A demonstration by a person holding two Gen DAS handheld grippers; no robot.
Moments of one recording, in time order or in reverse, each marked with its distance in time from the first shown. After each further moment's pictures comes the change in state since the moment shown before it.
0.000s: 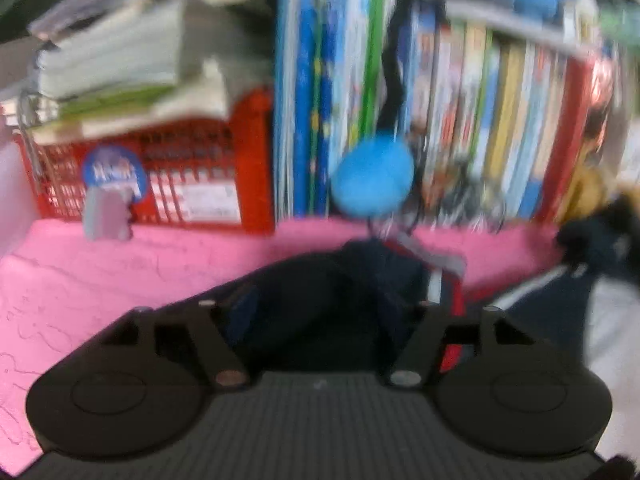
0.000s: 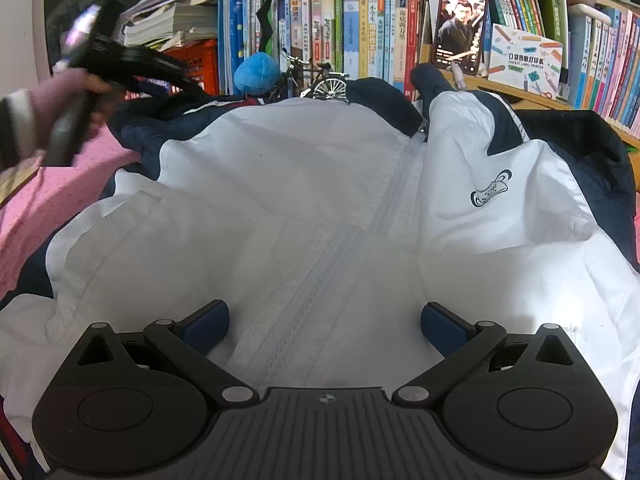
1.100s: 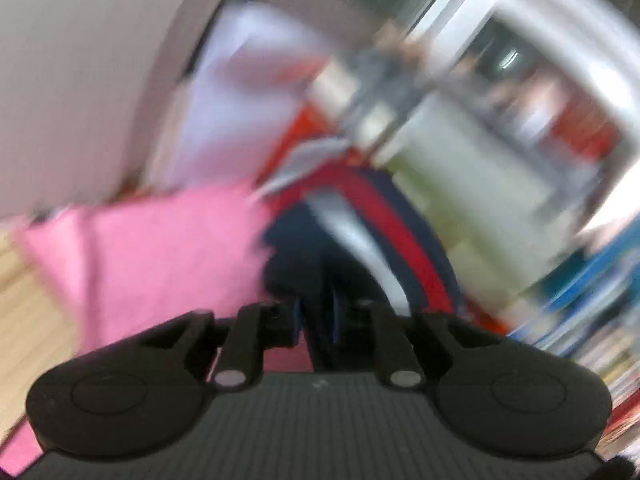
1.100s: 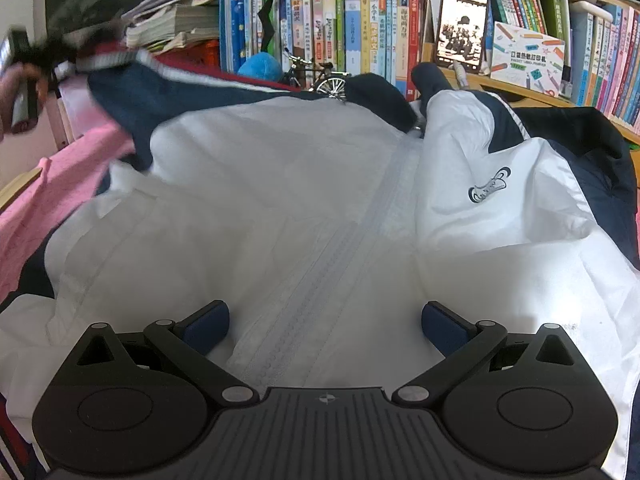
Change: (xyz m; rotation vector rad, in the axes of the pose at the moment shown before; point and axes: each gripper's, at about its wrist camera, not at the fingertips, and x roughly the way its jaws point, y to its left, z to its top) left arm -0.067 0.243 -0.029 -0.767 -0.101 0.205; right arm 0.000 -0.002 0.001 -0.001 0.002 0.019
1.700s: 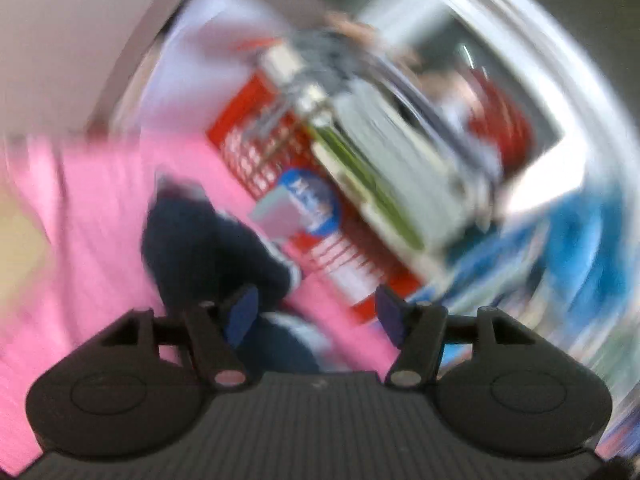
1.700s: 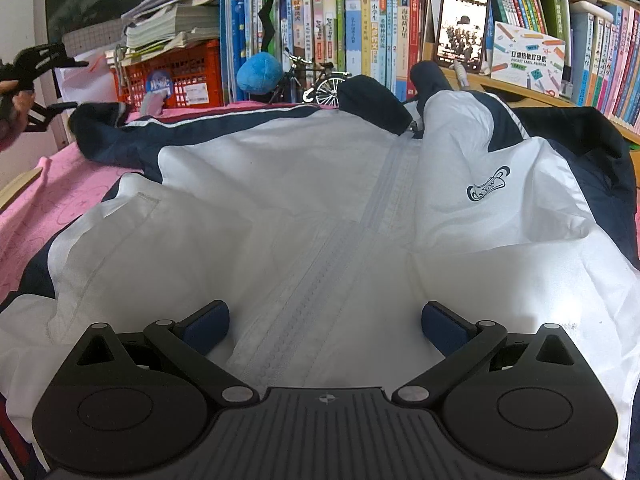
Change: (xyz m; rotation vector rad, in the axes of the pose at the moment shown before) left arm -0.071 -0.024 -0.012 0.078 0.017 -0.217; right arm 0.000 -0.003 0.000 -0.003 -0.001 0.007
